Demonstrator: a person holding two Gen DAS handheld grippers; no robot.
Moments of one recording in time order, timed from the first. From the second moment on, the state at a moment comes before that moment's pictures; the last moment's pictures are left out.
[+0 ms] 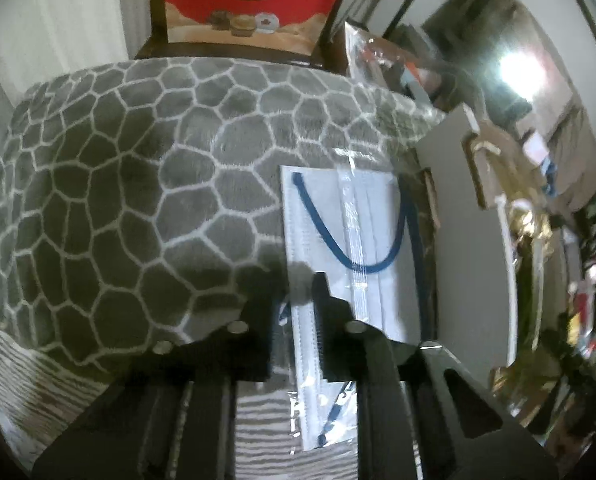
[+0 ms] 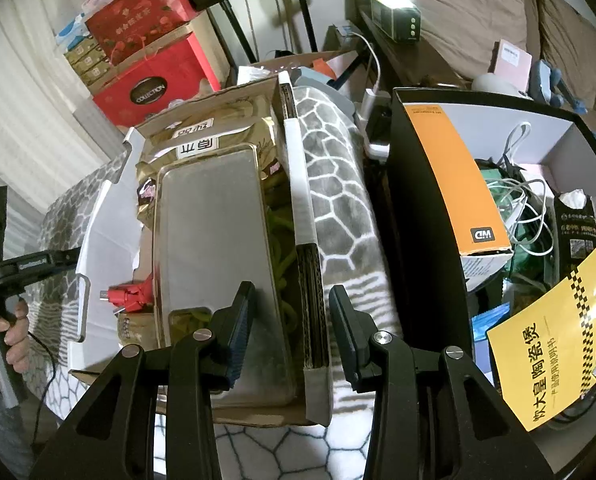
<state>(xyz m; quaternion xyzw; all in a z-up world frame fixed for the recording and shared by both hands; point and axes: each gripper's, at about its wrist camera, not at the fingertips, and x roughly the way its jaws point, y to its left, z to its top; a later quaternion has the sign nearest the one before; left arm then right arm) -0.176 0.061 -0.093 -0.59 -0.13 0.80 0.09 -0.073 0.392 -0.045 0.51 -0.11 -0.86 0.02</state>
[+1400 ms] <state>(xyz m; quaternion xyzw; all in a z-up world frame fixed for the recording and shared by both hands) -0.165 0.250 -0.003 -0.57 -0.15 0.75 0.29 -0.070 0.396 -0.048 0.51 -0.12 -0.85 0.02</state>
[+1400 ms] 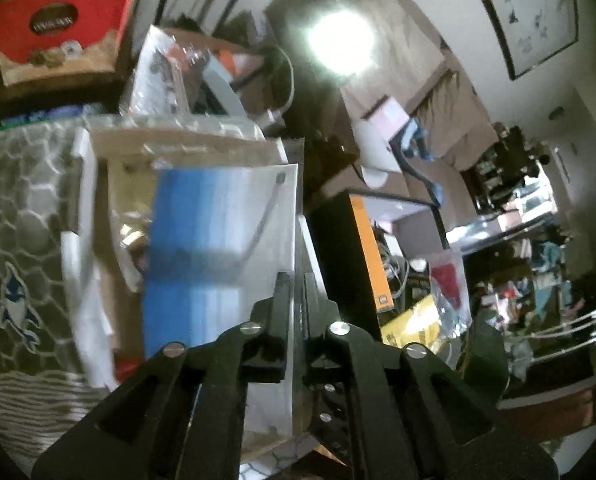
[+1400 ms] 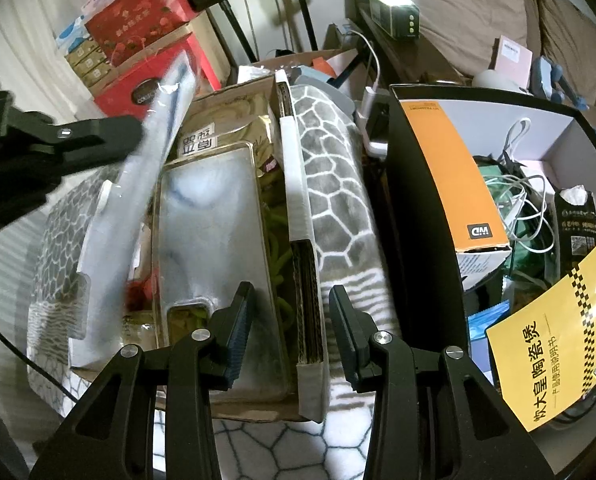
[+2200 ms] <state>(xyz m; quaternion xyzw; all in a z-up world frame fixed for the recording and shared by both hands) -0.154 0.194 -0.020 -0.57 -0.09 0.76 0.28 -0.069 0.393 -0.045 0.51 -0.12 -0.85 0.02</state>
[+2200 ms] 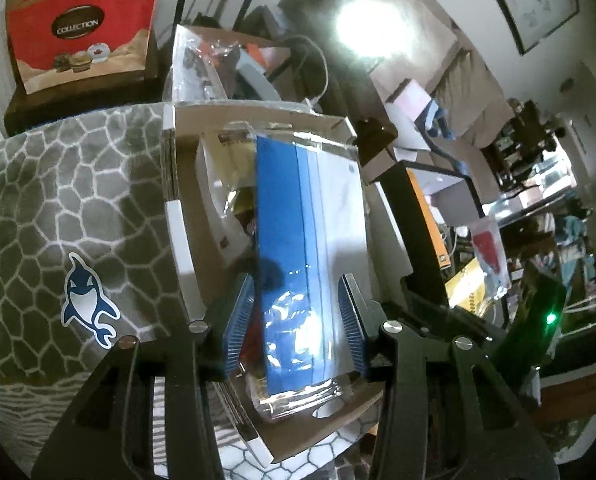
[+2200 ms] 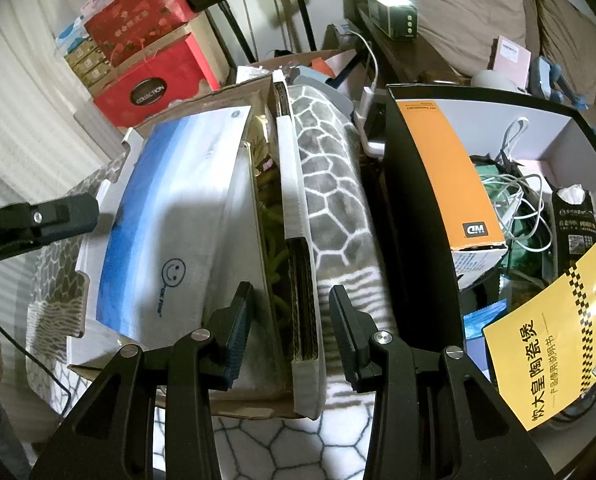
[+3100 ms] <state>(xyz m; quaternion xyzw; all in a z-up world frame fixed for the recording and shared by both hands) -0.120 0.223 -0.042 -0.63 -0.06 0.71 0.31 -0.064 0.407 -0.038 0.50 -0.16 -0.85 0.02</state>
